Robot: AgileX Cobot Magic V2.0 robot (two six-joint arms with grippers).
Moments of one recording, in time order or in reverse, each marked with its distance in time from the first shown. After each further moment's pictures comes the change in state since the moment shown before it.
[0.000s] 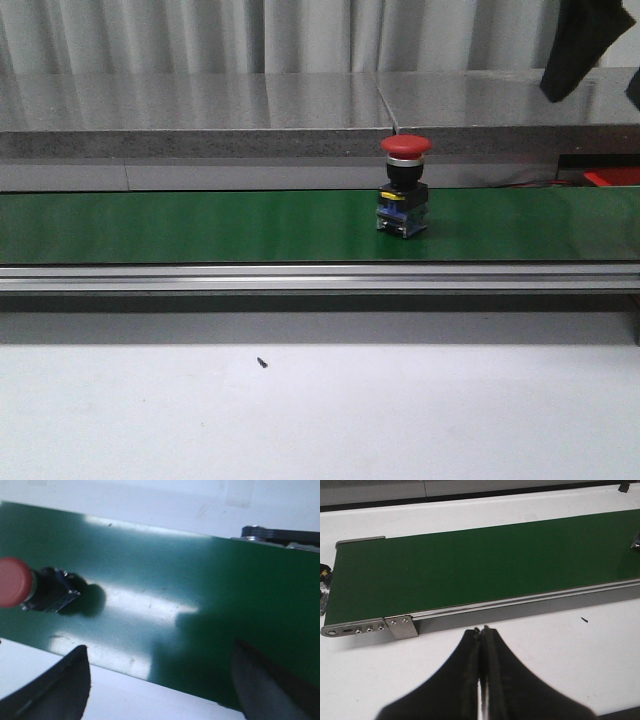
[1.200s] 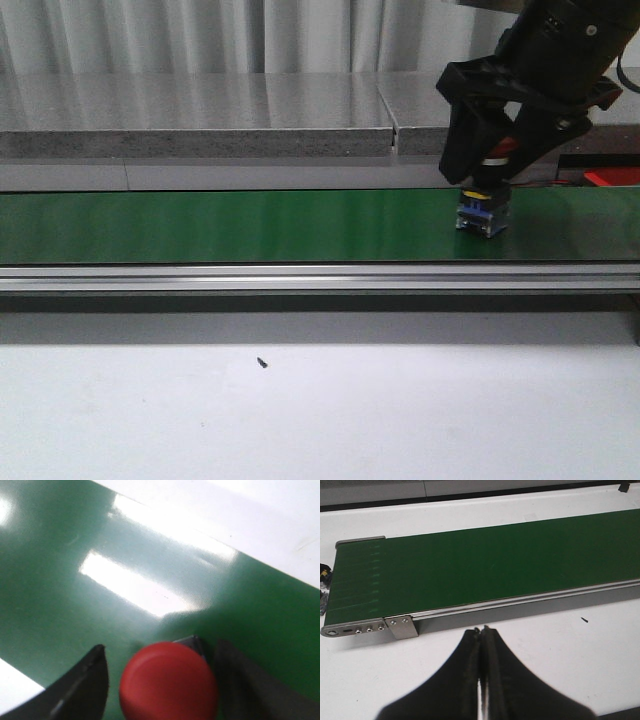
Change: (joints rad) left arm 0.000 0.000 0.000 0.000 0.000 0.000; right arm 0.125 0.197 0.000 0.110 -0.191 -0.233
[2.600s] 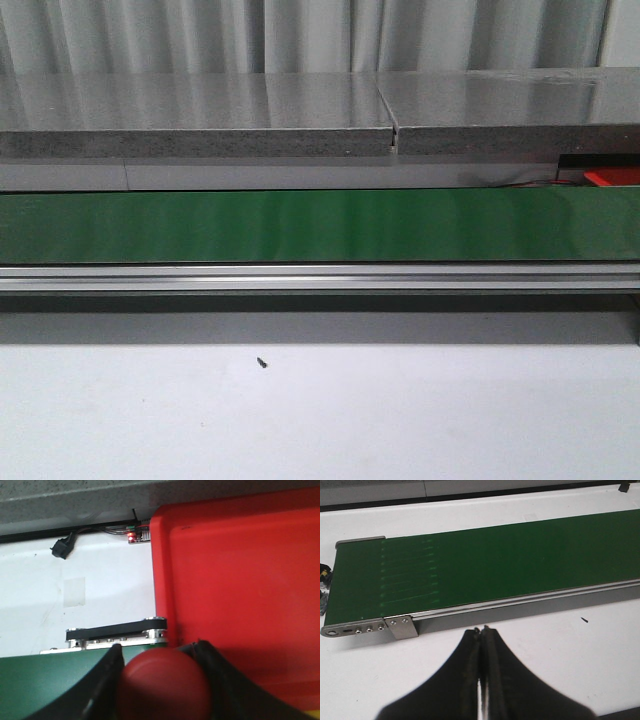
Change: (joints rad) left arm 0.000 0.000 0.000 0.000 0.000 0.000; right arm -0.548 -0.041 -0.144 0.008 0.009 0.057
